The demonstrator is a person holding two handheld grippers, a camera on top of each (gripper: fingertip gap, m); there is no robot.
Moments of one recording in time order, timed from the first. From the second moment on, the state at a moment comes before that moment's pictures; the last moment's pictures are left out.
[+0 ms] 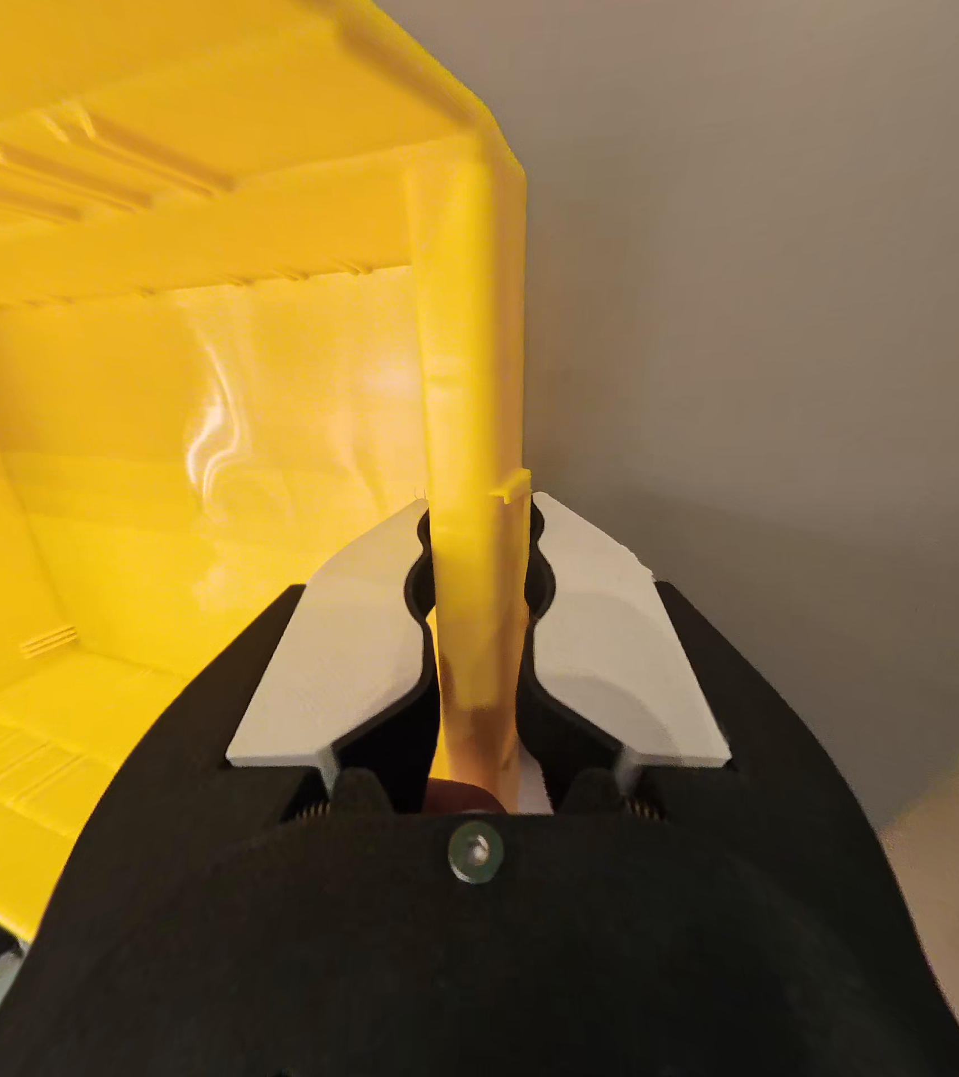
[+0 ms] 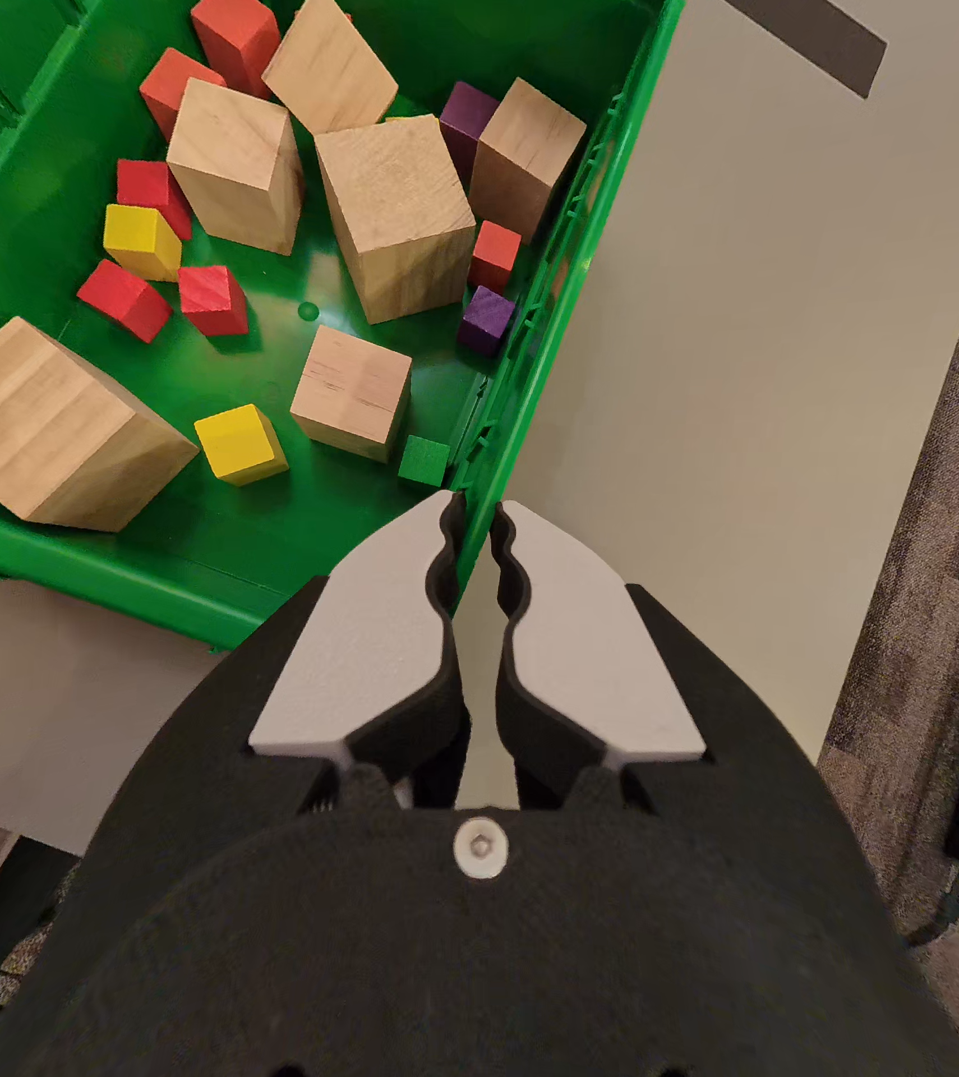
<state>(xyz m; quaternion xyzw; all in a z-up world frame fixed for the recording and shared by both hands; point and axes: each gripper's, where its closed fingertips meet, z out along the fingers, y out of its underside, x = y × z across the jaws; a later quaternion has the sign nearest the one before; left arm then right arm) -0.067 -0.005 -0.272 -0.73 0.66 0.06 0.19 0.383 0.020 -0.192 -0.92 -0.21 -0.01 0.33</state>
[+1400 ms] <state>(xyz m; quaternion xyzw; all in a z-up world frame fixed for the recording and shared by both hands) 0.268 0.179 -0.269 -0.59 0.77 0.03 0.23 0.474 -0.138 -0.191 -0.94 -0.17 -0.03 0.31</state>
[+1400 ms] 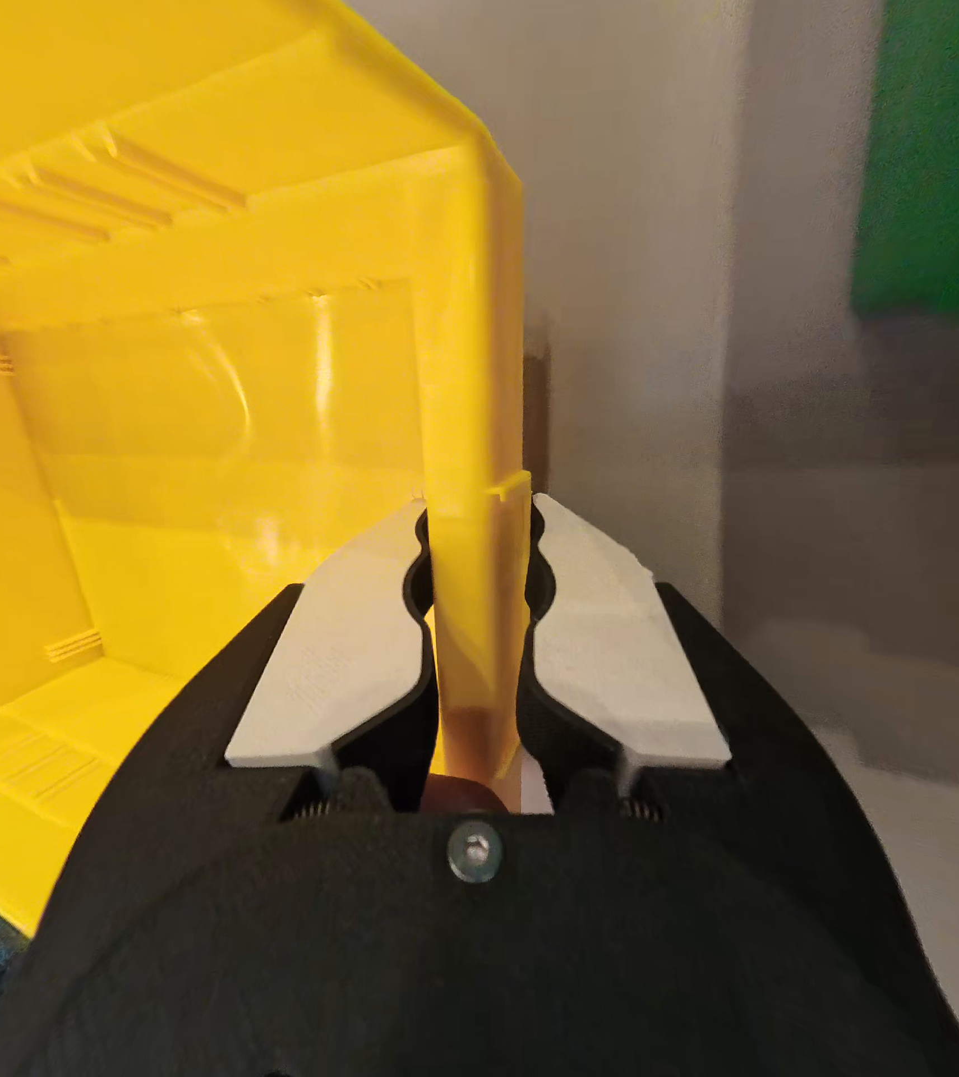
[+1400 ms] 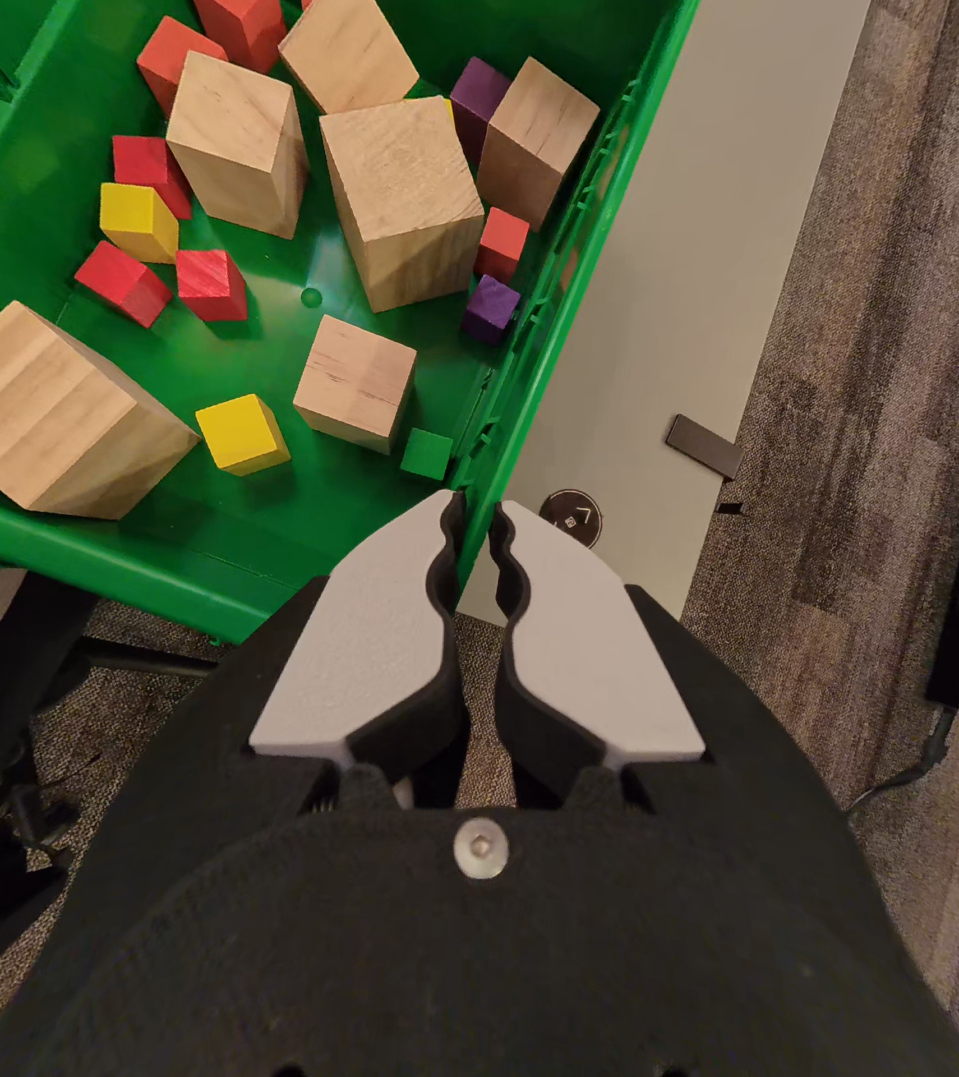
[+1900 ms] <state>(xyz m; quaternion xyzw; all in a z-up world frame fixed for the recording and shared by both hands) 0.288 0.181 -0.188 -0.60 0.74 0.01 0.31 0.462 -0.132 -0.191 -0.93 -0.17 0.00 0.32</state>
